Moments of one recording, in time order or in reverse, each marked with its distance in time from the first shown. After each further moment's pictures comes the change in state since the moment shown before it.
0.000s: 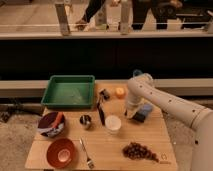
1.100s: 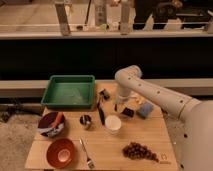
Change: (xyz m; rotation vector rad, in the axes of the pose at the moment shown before) arm -0.087 -0.025 -0.038 0.001 -0.046 -0.216
